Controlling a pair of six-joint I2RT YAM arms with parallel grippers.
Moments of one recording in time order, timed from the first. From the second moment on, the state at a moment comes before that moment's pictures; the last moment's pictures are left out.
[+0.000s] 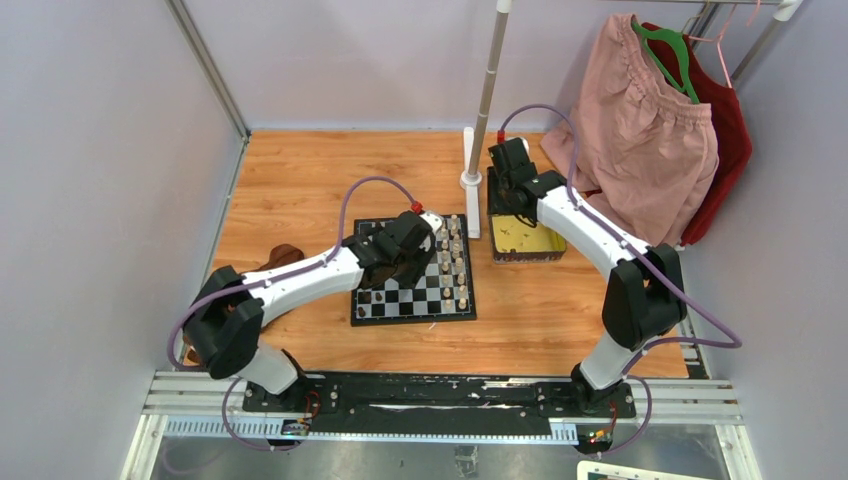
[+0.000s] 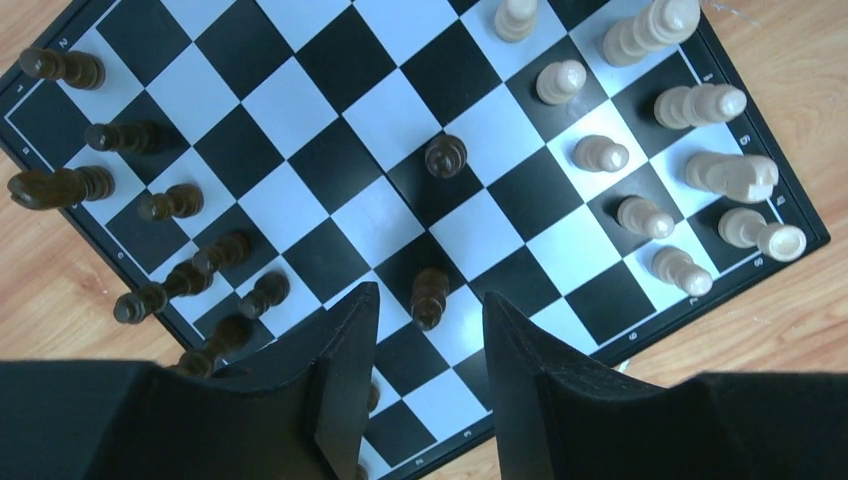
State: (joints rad) left arm -0.83 1.48 0.98 -0.43 -0.20 -0.17; right arm 0.47 1.65 1.38 -0.58 0.26 0.31
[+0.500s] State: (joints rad) left arm -0.83 1.56 1.02 -0.42 -0.24 -0.20; right arm 0.46 1.65 1.38 -0.58 0.26 0.30
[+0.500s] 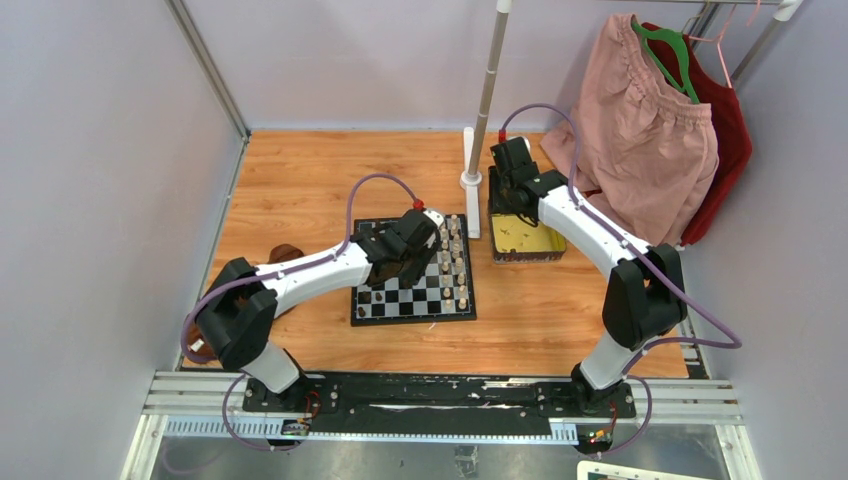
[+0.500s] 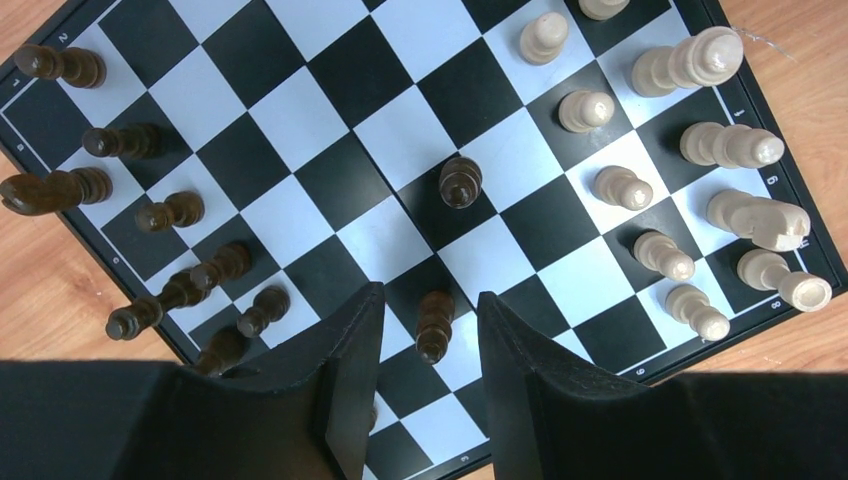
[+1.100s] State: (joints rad) left arm -0.82 1.56 1.00 -0.45 -0.24 -0.26; right arm 0.46 1.65 1.37 -0.58 0.24 0.30
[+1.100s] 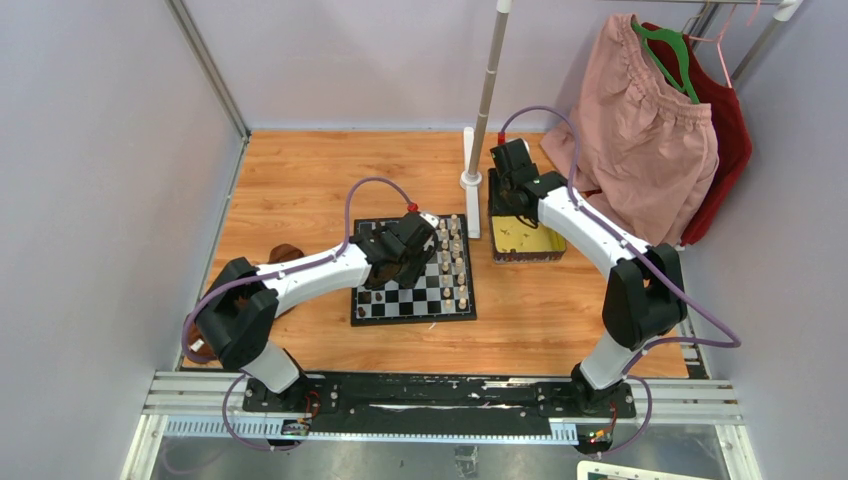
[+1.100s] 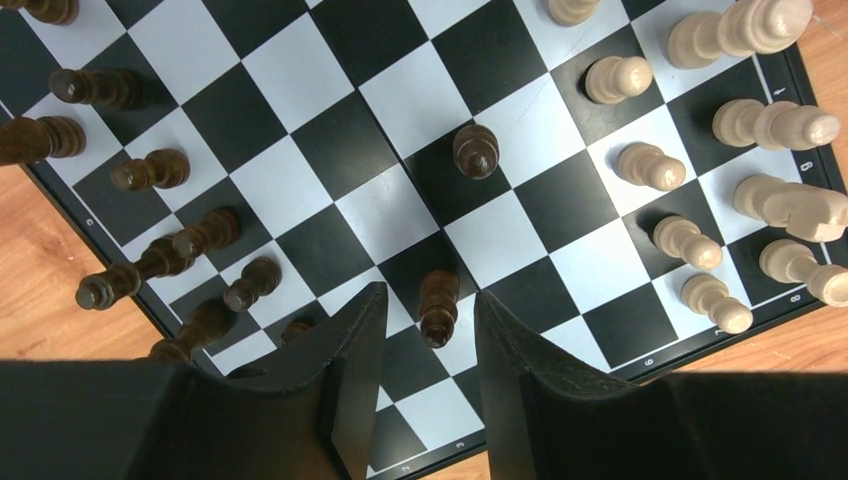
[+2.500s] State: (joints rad) left arm -0.79 1.40 1.10 -0.59 -0.30 -0.29; right arm 0.46 1.65 1.36 -0.58 0.22 0.30
